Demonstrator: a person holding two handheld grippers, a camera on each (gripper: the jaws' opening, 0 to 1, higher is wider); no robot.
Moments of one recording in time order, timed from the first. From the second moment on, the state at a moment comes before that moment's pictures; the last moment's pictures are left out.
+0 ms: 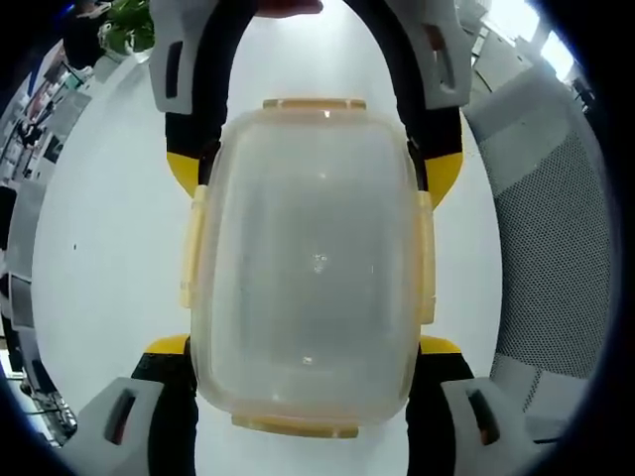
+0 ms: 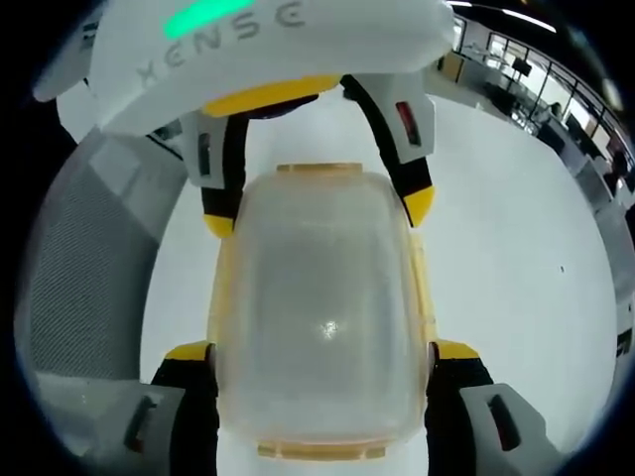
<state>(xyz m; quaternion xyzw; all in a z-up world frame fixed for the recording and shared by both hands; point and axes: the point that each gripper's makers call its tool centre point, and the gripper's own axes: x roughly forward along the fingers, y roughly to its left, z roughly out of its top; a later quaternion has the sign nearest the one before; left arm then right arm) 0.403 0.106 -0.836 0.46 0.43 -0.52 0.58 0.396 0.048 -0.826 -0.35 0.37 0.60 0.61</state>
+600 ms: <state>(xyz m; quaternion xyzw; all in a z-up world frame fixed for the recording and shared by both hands) 0.417 0.106 -0.836 0.46 0.43 -0.52 0.58 0.410 0.048 -0.827 -0.35 0.37 0.60 0.61</state>
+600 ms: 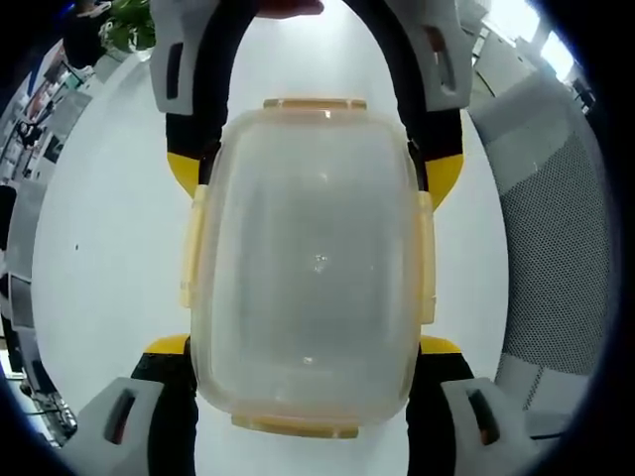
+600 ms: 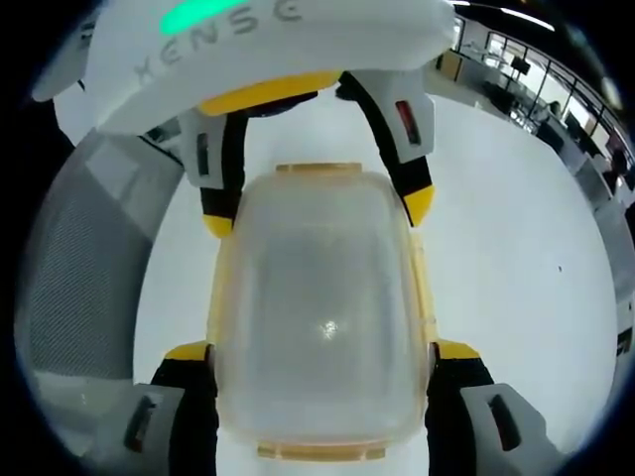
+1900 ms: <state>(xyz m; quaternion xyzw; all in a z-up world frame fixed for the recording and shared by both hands) 0.442 0.106 -0.835 0.46 0.43 -0.52 0.57 0.435 0.049 -0.827 -0.35 0.38 0.60 0.62</state>
